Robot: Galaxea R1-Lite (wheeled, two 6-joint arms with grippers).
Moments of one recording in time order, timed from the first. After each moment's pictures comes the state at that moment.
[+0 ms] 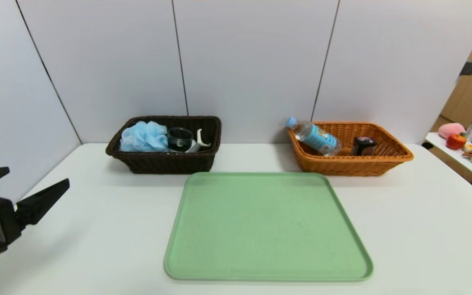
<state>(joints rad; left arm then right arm) -0.09 0.93 -0.49 -0.29 0.02 0.11 -0.07 0.43 -0.38 0.27 0.08 -0.08</state>
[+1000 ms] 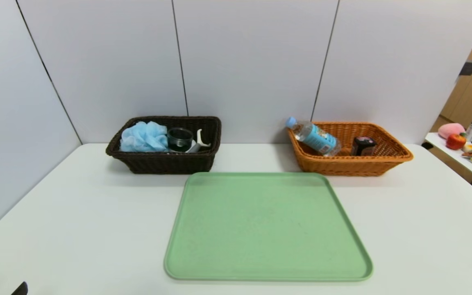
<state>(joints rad) 0.01 0.35 -0.13 -0.11 0.02 0.08 0.00 0.10 -0.29 0.43 0.11 -0.11</state>
